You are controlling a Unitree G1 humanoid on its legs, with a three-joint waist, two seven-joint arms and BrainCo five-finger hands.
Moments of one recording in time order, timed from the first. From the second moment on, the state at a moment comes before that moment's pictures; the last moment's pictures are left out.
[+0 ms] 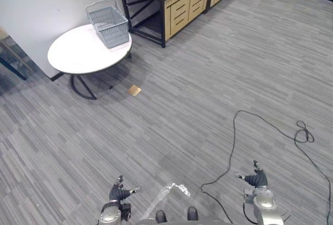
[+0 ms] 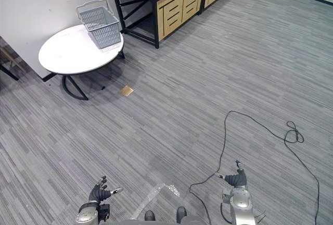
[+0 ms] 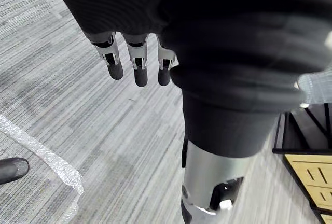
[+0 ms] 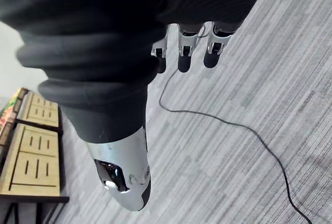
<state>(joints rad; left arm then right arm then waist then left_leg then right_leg) 0.20 0.12 0.01 0.69 -0.07 -0.09 0.14 0.12 -0.15 -0.23 0.60 -0.13 -0.06 -0.19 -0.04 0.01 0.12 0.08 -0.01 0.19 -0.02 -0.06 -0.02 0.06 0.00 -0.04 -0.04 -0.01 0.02</state>
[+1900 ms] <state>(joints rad) 0.17 0.12 0.01 0.69 -0.10 -0.08 0.20 -0.01 -0.21 0.00 0.14 -0.28 -0.06 -0.22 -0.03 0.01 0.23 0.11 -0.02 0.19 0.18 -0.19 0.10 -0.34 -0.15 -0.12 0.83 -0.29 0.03</state>
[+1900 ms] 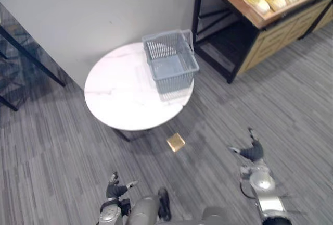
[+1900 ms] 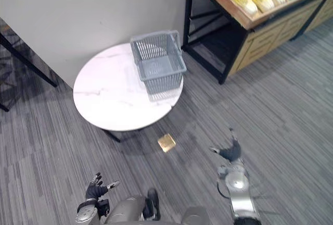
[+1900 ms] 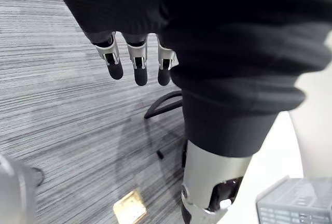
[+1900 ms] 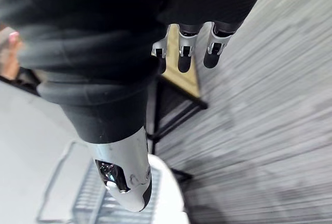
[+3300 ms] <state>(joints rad) 0.06 0.18 -0.07 0.73 -0.11 -0.14 0.18 -0.94 -0.69 0.52 0.73 -0.61 -0.05 -0.17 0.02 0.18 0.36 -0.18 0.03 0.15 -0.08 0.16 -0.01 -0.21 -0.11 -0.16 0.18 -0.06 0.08</state>
